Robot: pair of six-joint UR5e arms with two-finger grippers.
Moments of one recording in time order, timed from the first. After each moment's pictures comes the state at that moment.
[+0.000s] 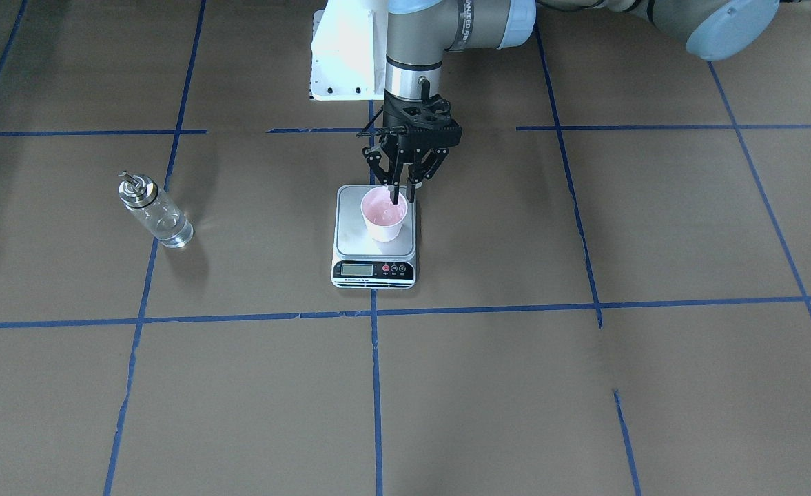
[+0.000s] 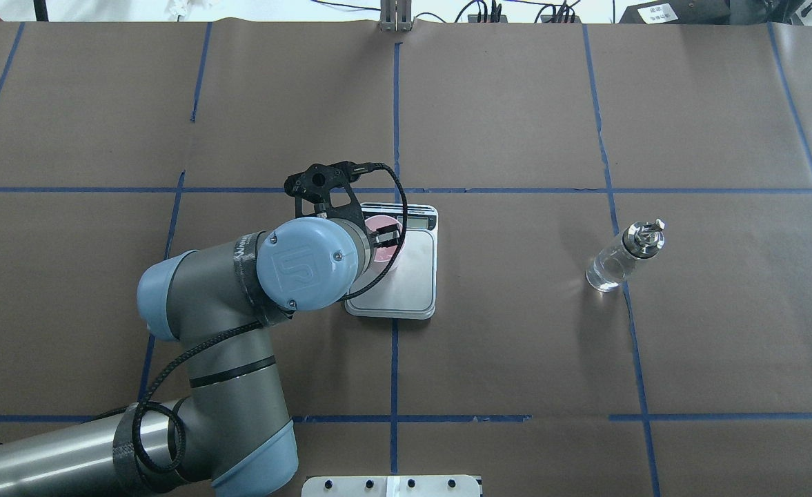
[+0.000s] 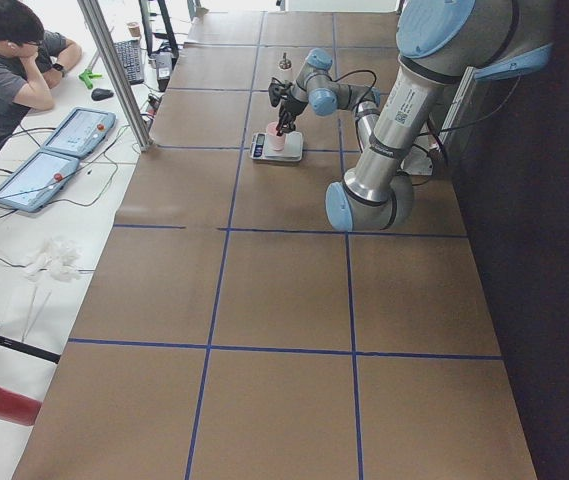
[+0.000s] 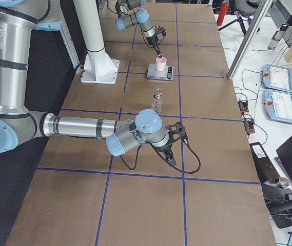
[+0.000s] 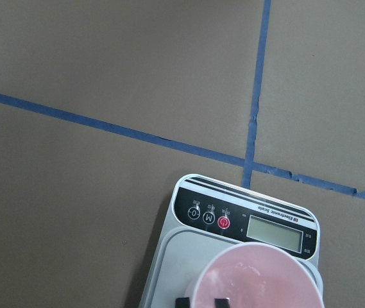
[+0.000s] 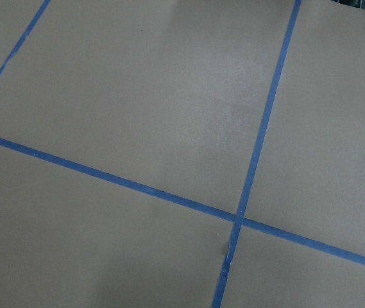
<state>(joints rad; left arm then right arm) -0.40 -2.28 -1.79 -1.59 -1.44 -1.53 1.54 -1.74 1.70 -0.99 2.35 0.10</state>
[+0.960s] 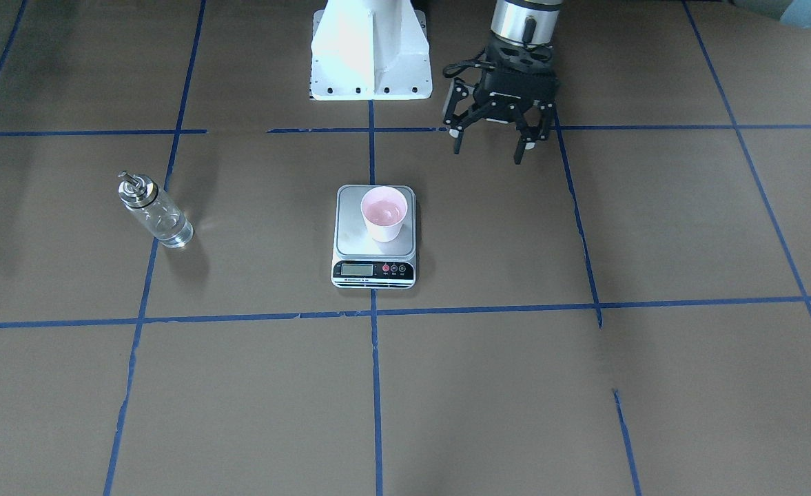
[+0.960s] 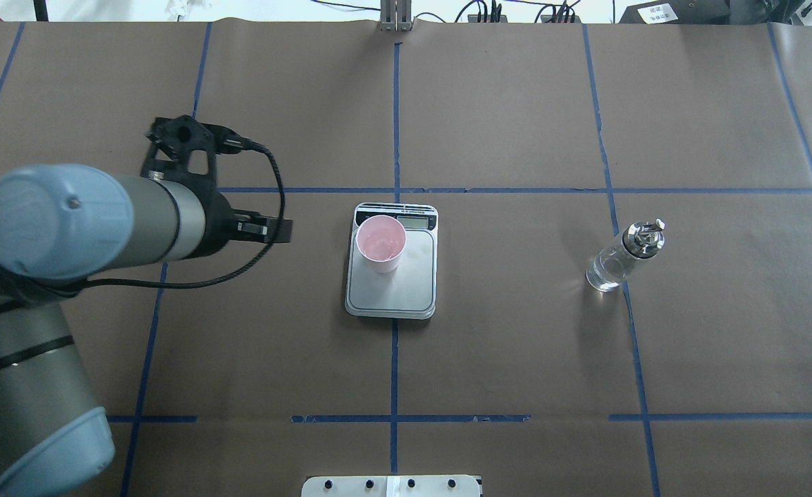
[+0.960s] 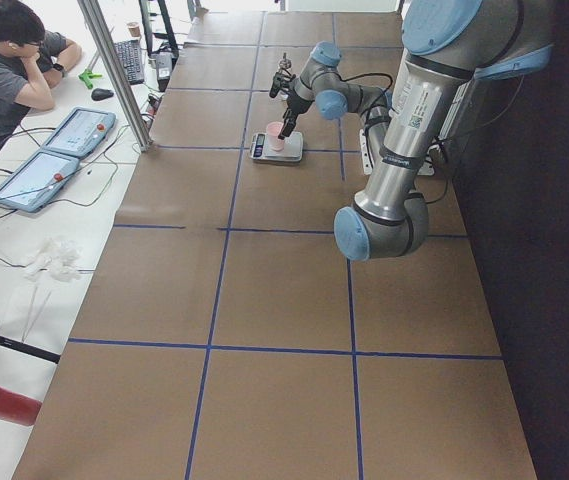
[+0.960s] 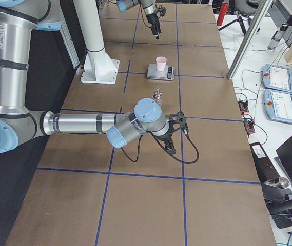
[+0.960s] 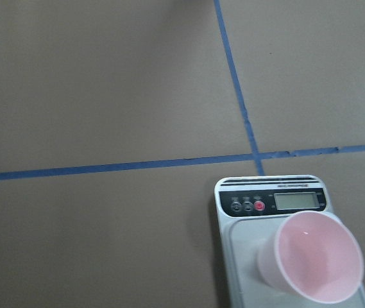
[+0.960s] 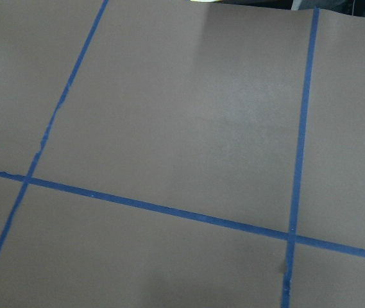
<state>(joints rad) -0.57 -1.96 -2.16 -1.57 -1.61 -1.00 1.52 -1.74 1.82 -1.00 2.41 0.33</state>
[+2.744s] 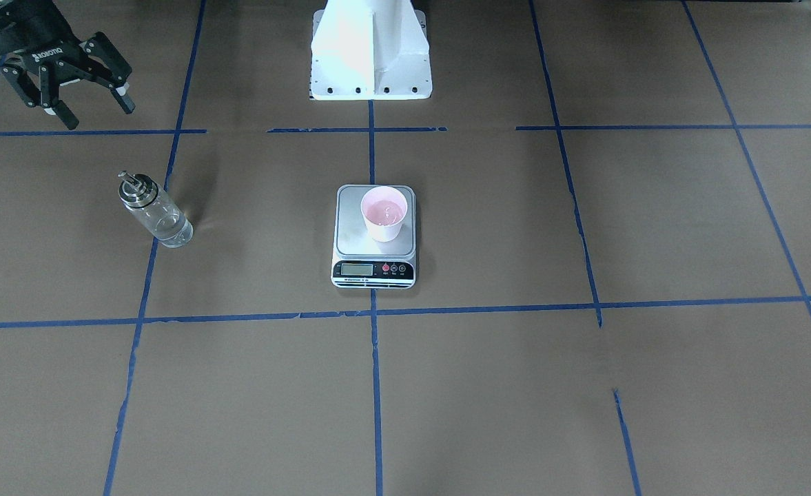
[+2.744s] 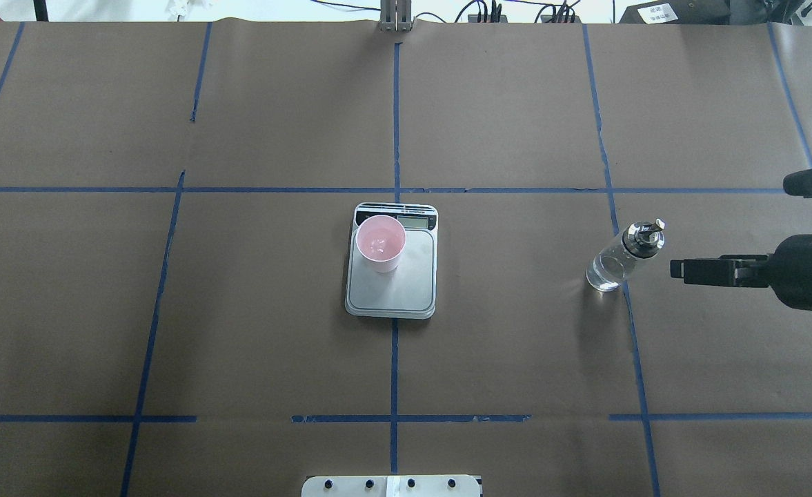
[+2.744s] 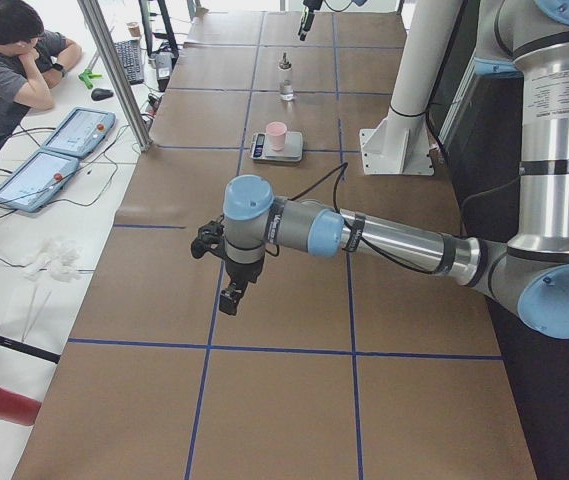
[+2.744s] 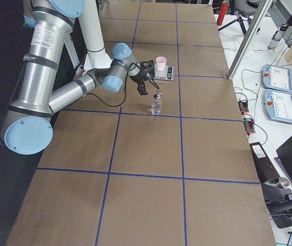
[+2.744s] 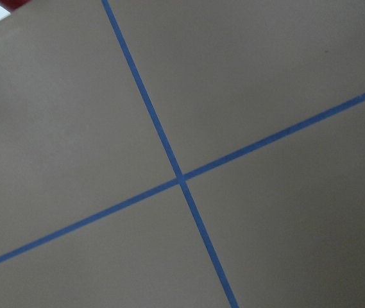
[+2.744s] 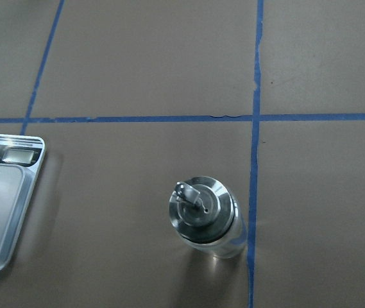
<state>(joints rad) -1.53 -1.43 -1.86 -1.58 -2.33 0.20 0.65 -1.88 2.34 -1.01 1.75 1.14</state>
